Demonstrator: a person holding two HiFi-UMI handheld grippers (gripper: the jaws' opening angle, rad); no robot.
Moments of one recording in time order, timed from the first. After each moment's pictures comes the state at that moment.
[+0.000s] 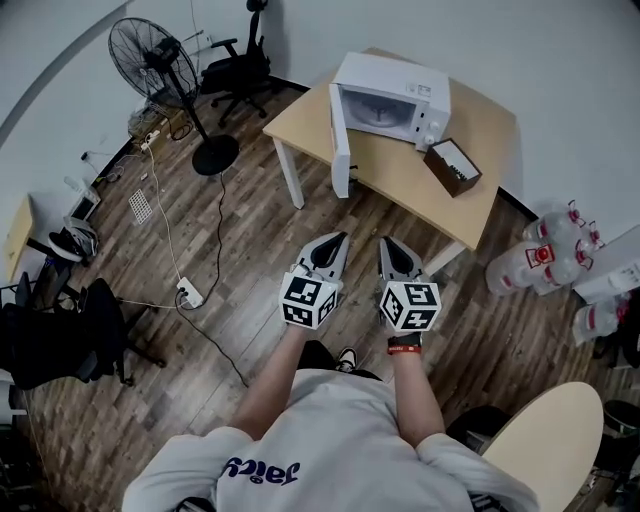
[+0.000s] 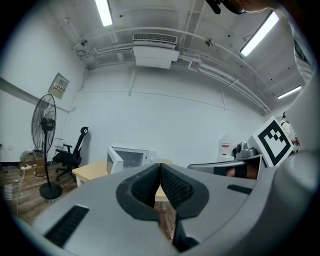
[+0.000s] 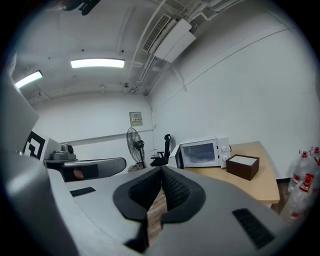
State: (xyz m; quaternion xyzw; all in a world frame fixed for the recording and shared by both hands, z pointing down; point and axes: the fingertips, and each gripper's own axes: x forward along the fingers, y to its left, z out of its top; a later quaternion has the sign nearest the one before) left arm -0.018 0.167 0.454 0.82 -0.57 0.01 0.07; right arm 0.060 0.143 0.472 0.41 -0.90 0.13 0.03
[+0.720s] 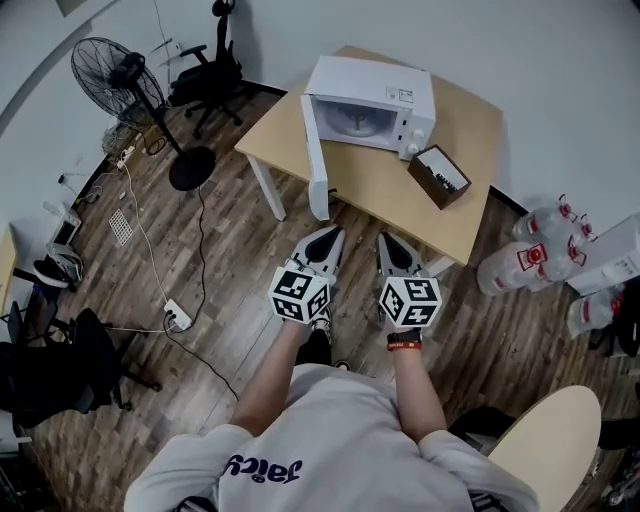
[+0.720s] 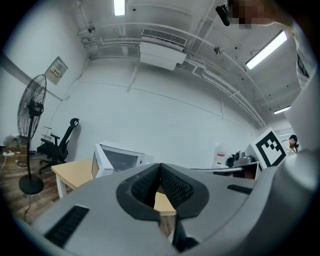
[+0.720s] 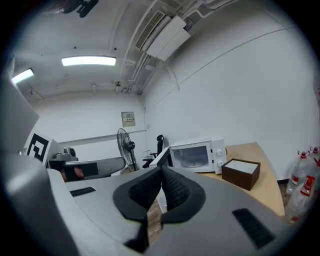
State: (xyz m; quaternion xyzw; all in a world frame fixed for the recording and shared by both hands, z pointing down) left arm -0.016 0.037 0.463 0.84 -0.53 -0.04 0.10; right arm 0.069 0.019 0.482 0.44 -0.89 0.14 0.03
